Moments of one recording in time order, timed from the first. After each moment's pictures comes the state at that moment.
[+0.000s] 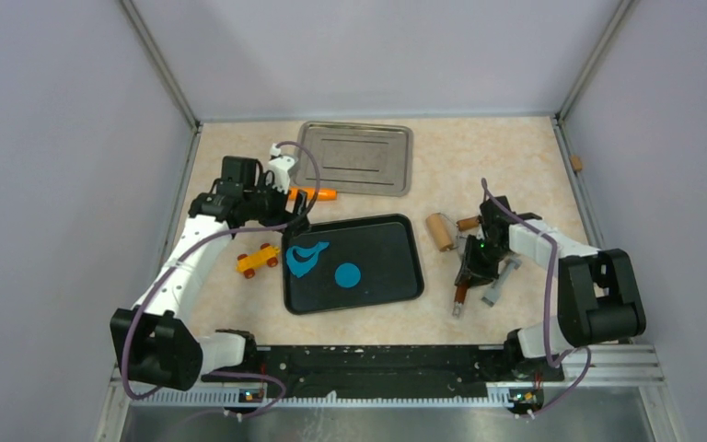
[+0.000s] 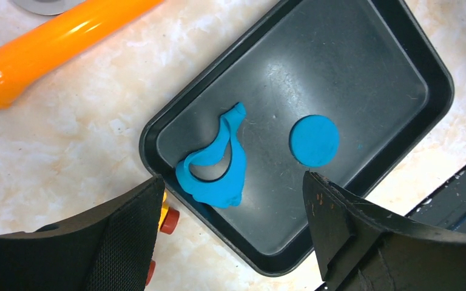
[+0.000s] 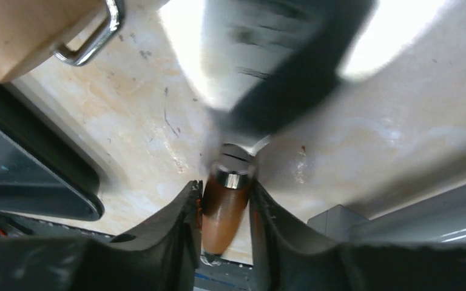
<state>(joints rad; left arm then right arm) -0.17 1.24 1.08 -0.69 0.43 0.18 0.18 1.45 0.73 -0.70 -0.25 0.43</state>
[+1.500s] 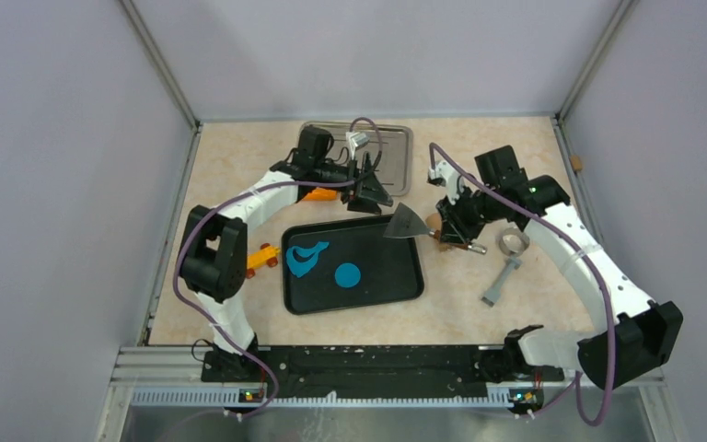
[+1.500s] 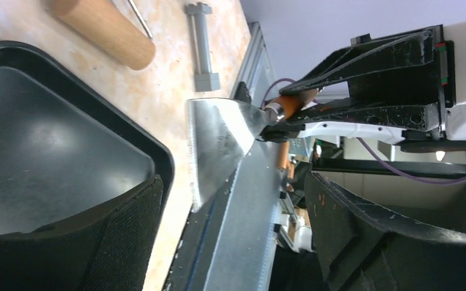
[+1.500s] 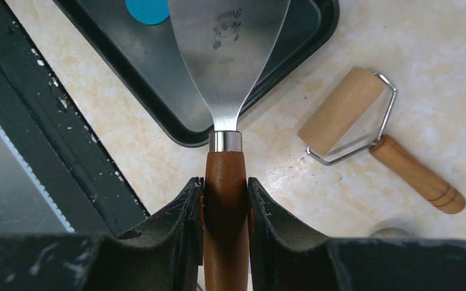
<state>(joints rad) -0.41 1.81 1.35 -0.19 1.12 -0.62 0.40 1.23 1.22 -1.00 -0.47 -0.40</state>
